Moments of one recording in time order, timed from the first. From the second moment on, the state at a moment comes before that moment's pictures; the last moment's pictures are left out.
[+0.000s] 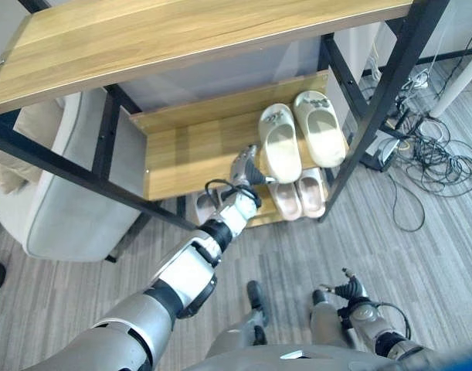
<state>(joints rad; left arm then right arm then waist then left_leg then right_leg) -0.84 0.04 -0.59 1.08 0.16 0.03 0.53 -0.15 -0.21 0.36 1.16 0.06 -0.09 -0.33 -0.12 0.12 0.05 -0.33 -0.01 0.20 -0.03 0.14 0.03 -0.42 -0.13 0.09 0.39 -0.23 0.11</state>
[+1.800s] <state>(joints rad) -0.64 0.29 -0.54 0.70 0.18 -0.02 0.50 -0.11 -0.21 0.27 1.24 0.06 -0.08 -0.31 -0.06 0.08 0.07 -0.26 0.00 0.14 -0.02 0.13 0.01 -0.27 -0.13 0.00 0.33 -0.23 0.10</state>
